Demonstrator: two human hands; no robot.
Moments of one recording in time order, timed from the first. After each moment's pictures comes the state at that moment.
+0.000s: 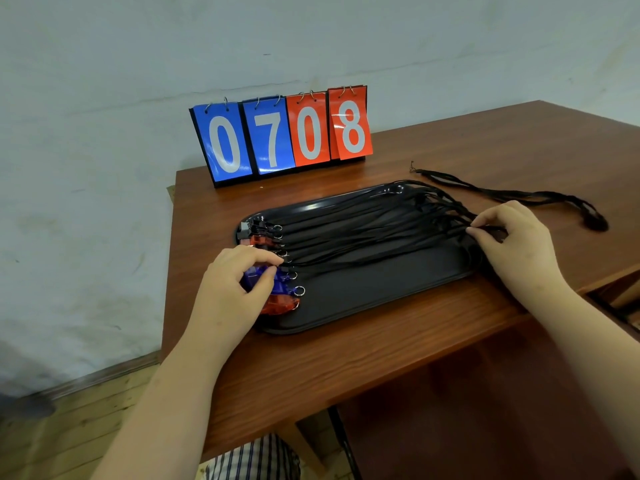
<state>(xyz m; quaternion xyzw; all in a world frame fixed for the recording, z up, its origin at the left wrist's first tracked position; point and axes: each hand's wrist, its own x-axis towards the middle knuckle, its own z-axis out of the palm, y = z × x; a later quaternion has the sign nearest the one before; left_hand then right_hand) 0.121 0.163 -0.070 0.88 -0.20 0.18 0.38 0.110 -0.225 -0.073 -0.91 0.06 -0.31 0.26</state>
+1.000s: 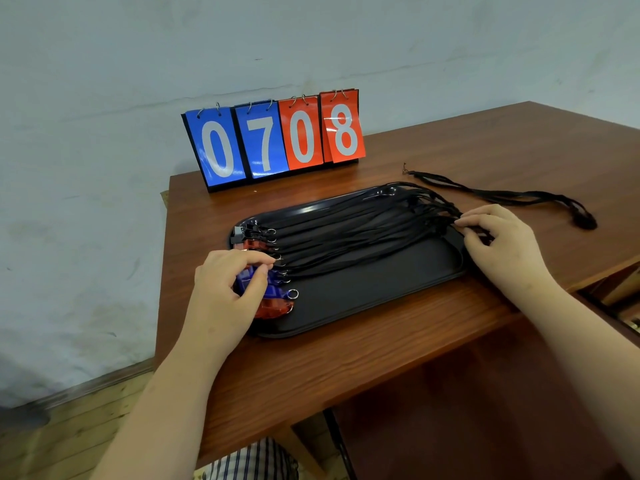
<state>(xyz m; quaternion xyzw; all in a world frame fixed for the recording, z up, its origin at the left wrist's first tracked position) 0.120 0.160 -0.070 0.88 -0.18 0.19 0.39 0.112 -0.228 -0.077 -0.92 0.04 -0.30 0.25</state>
